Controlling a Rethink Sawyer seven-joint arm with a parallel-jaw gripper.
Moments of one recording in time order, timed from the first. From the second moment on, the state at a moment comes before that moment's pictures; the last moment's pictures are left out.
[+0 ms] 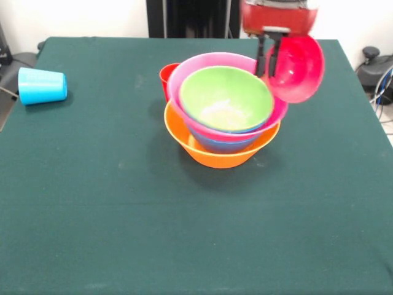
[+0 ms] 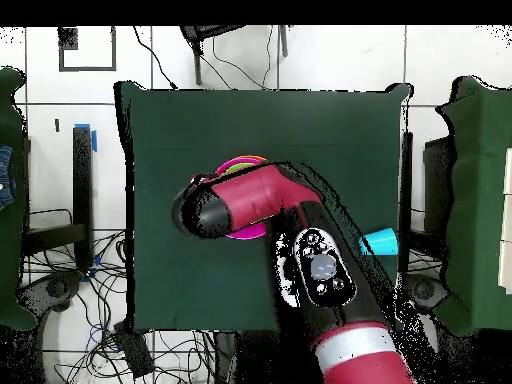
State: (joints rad) arm -0.38 -0.79 0.42 1.71 -0.54 0.55 2.26
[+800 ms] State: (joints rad) arm -0.93 -0.53 0.98 1.96 -0.54 0.40 2.24
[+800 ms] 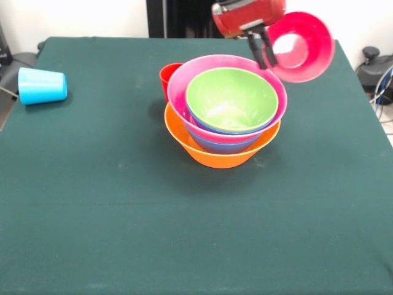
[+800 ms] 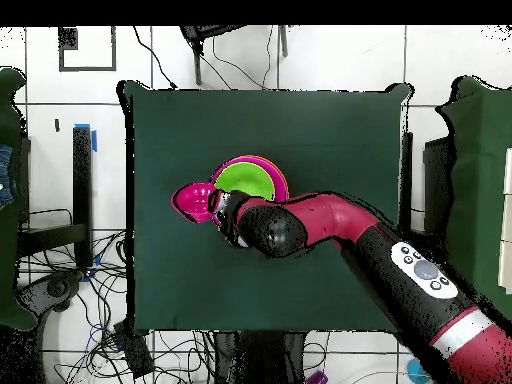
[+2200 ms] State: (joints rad) arm -1.10 0.04 1.35 2.01 -0.55 0.51 1.79
